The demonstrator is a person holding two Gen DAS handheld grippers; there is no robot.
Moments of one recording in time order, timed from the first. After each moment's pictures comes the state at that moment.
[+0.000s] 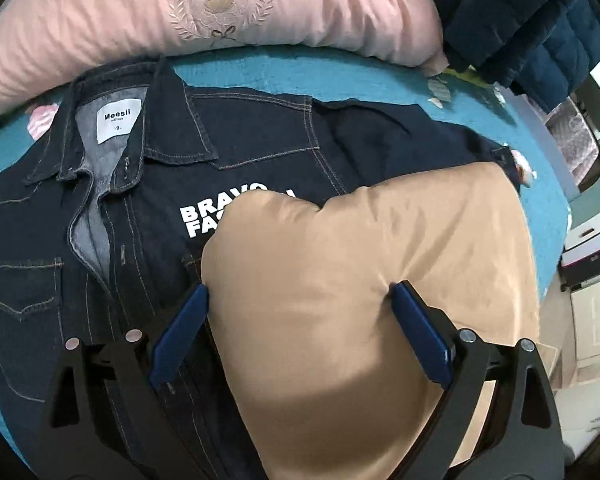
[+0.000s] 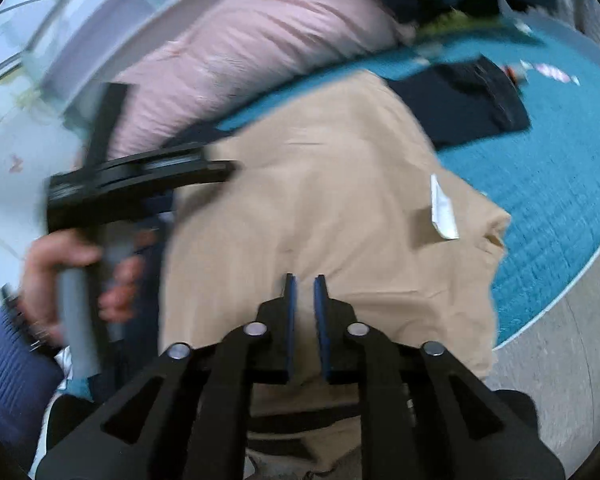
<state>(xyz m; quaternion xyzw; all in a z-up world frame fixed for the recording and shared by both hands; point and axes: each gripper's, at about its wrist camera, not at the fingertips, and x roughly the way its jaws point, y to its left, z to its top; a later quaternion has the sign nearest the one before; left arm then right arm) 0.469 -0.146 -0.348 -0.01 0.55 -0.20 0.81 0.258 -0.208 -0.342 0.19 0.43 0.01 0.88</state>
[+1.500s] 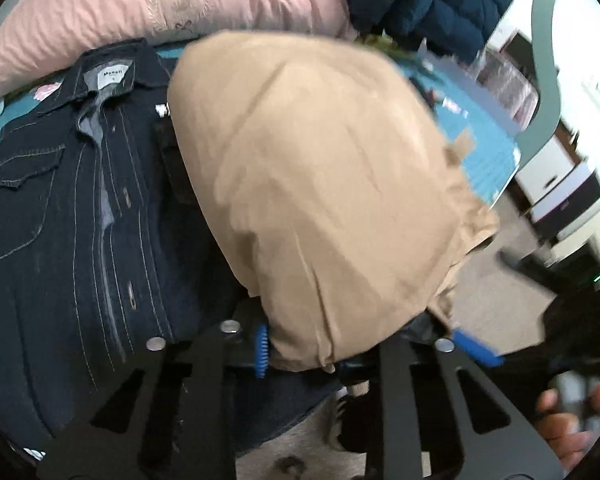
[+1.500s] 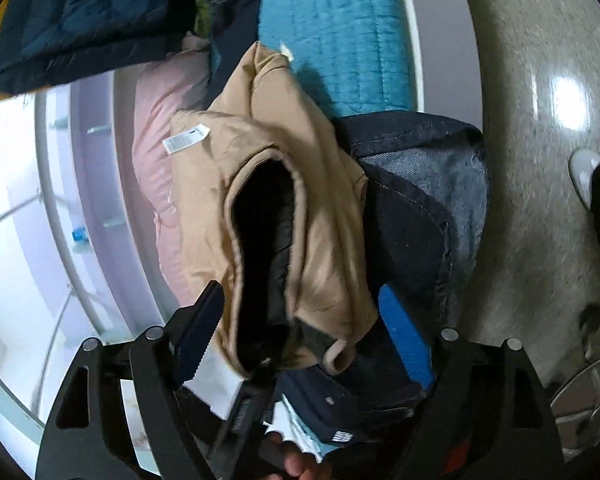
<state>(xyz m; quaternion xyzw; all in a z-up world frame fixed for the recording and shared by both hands) 0.290 -0.124 -0.354 -0.01 0.49 -0.29 0.82 0.152 -0.286 -0.417 0.73 0.29 -0.03 0.62</state>
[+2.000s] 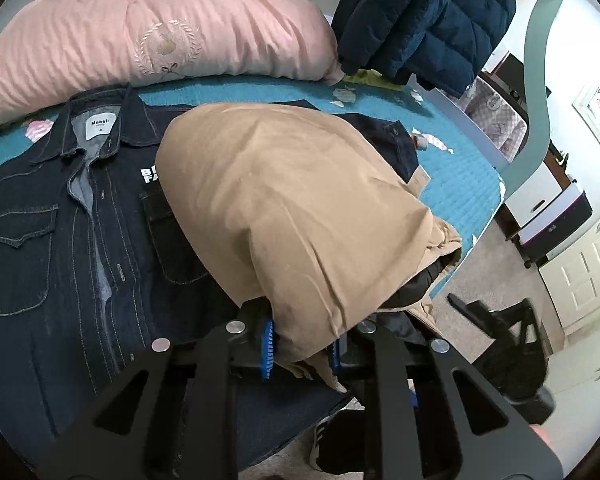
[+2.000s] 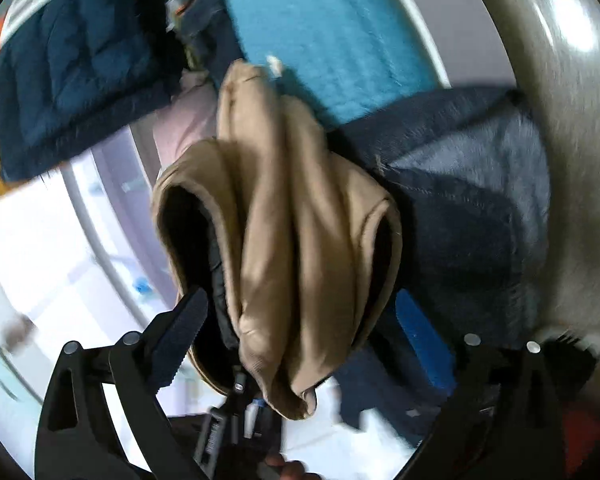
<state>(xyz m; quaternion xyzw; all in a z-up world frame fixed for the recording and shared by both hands) 0.315 -0.140 -0.305 -0.02 0.47 -0.30 0.83 0.171 -0.295 -0.460 0.84 0.19 0.01 0.50</state>
